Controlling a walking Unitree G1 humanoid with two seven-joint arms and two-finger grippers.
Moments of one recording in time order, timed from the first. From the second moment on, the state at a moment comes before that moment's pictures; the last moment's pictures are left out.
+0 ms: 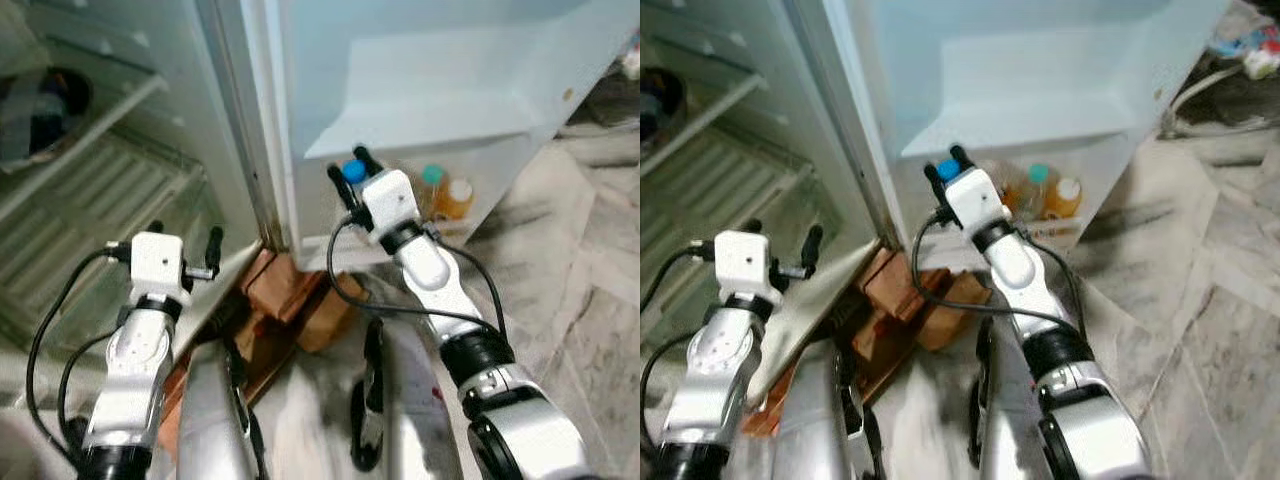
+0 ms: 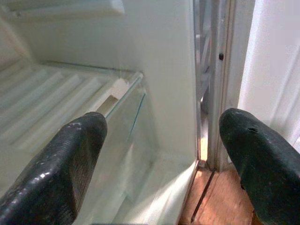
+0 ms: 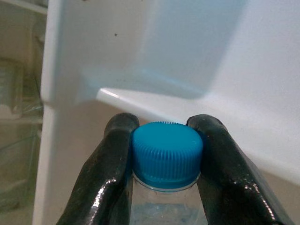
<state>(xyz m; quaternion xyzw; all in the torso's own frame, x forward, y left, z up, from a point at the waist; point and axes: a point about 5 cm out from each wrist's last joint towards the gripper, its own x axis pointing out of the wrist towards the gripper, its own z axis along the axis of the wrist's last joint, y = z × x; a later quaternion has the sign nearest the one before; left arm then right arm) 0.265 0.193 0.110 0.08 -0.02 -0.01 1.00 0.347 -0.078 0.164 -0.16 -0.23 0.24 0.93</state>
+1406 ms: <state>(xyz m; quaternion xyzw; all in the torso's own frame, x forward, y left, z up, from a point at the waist) 0.262 0.190 0.121 0.10 -0.02 -0.02 0.99 0.330 -0.056 0.124 -0.19 -0.22 0.26 0.92</state>
